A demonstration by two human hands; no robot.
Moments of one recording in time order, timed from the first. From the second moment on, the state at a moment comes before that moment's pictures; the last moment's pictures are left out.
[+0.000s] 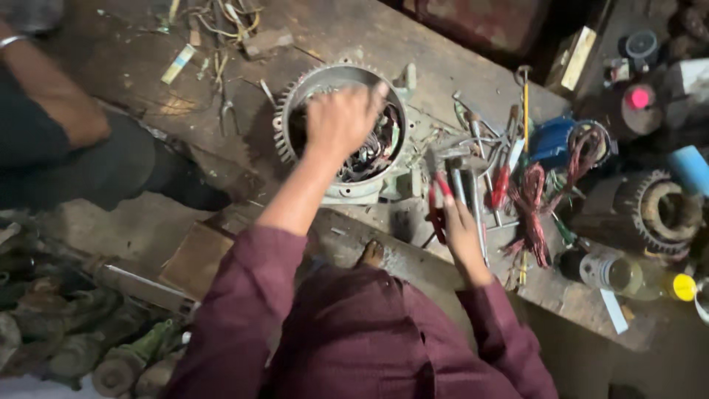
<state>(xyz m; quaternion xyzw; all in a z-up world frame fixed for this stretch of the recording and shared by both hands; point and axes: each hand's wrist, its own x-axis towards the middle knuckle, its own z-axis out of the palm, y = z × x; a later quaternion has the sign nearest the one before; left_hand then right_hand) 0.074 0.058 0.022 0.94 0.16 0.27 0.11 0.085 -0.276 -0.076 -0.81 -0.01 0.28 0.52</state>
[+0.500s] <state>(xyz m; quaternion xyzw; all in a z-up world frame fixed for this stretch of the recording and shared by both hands) -0.029 0.017 0.042 0.90 0.19 0.31 0.25 0.044 -0.204 0.034 -0.39 0.02 0.61 0.69</state>
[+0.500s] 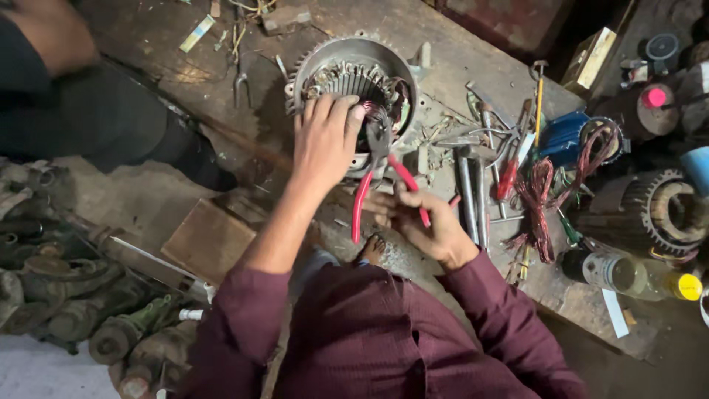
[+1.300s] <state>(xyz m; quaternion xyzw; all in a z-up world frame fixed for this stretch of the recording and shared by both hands) -0.063 -0.064 -0.042 0.79 -0.14 0.43 0.42 0.010 -0.228 -0.189 -0.82 -0.46 0.08 0.34</state>
